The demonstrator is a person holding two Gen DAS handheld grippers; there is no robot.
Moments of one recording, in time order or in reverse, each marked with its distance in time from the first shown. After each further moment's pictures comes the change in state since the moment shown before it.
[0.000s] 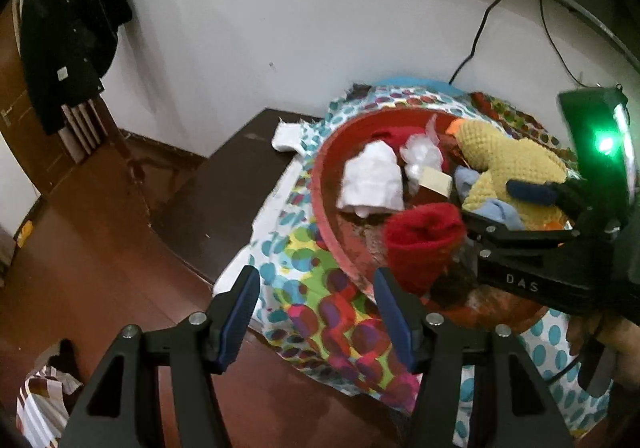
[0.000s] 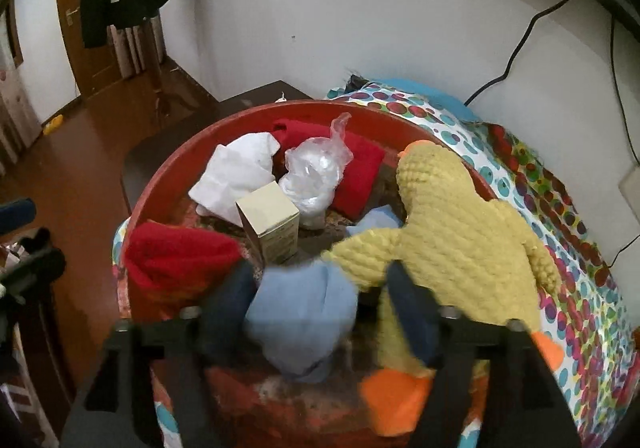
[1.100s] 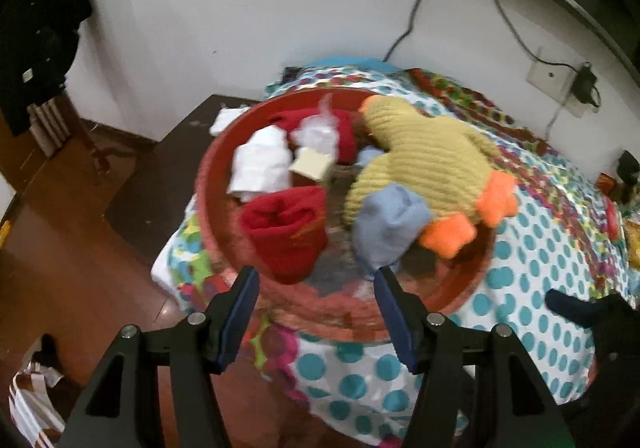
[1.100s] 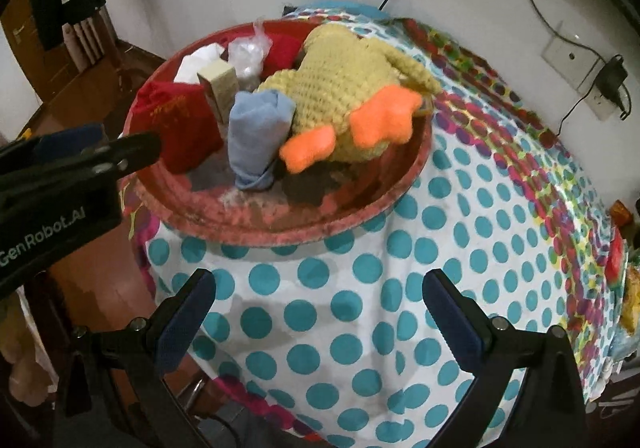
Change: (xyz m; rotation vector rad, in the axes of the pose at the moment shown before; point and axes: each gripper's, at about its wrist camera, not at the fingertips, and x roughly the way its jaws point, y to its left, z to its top) left arm -0.008 -0.090 0.006 0.040 0.068 -0.108; right arm -0.075 -0.031 -0.094 0.170 0.244 -0.065
